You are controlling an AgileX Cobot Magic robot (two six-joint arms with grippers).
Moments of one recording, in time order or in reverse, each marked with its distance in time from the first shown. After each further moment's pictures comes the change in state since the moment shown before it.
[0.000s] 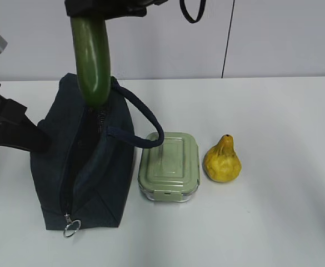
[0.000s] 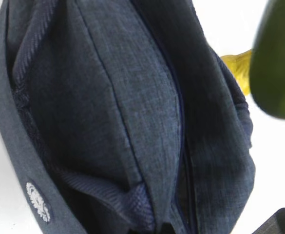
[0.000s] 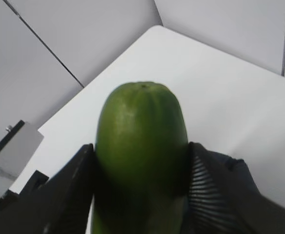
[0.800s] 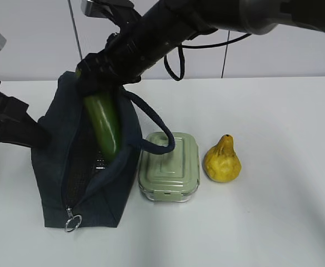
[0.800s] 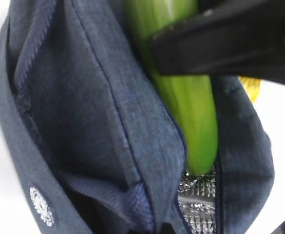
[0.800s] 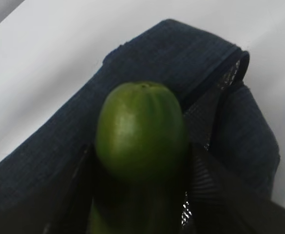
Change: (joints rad) left arm 0.000 0.000 0.000 -0.004 -0.034 0.001; right arm 0.012 0.192 -0.002 -0.089 0.125 -0.064
